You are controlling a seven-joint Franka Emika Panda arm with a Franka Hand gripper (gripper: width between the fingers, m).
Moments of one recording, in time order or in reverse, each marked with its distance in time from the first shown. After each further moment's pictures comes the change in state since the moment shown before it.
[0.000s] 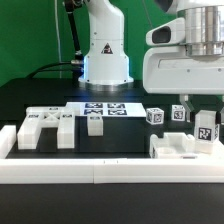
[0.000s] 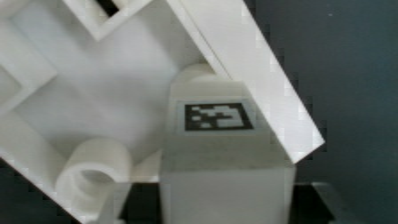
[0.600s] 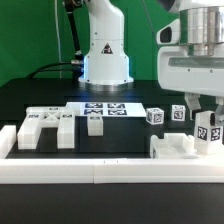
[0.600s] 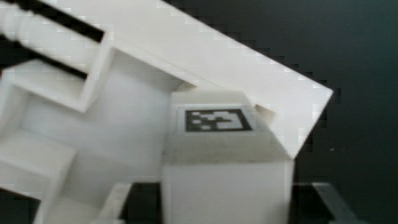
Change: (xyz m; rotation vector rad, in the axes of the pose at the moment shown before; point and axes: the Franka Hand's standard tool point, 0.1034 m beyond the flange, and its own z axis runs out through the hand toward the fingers) arm -0.002 -0.001 0.000 -0.019 0.002 0.391
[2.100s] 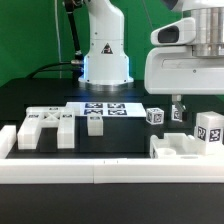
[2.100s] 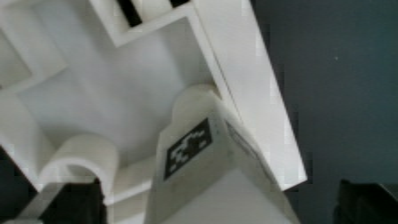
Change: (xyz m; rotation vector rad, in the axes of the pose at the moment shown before) arm -0.008 -0.001 -0.001 -0.009 -0.023 -0.847
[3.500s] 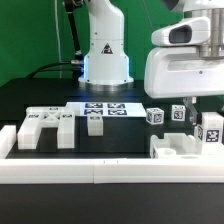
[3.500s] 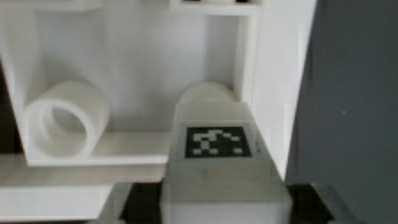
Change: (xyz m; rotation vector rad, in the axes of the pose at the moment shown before) arm 0.001 0.003 0.002 -0.015 0.003 -0.269
